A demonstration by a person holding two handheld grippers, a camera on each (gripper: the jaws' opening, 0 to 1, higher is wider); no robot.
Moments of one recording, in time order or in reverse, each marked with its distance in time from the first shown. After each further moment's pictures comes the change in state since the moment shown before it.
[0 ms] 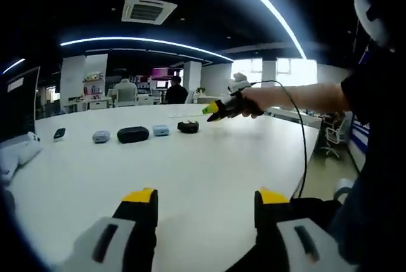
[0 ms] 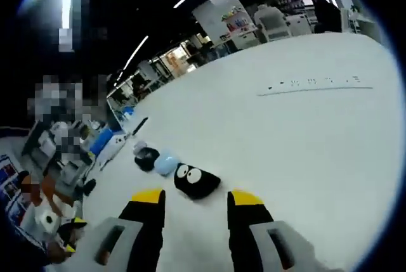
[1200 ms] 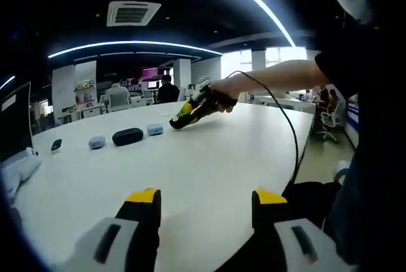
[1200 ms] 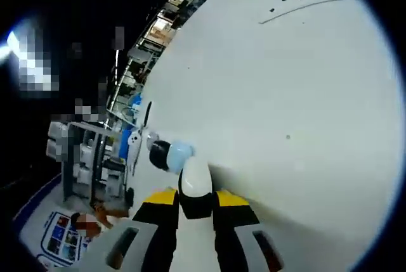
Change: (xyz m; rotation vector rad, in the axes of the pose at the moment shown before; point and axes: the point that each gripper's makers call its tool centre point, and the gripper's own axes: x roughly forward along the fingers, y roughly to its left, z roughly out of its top) left arm -0.002 -0.010 -0.010 0.110 0.039 -0.029; right arm 0.072 0.012 -0.005 0.497 0.338 0.185
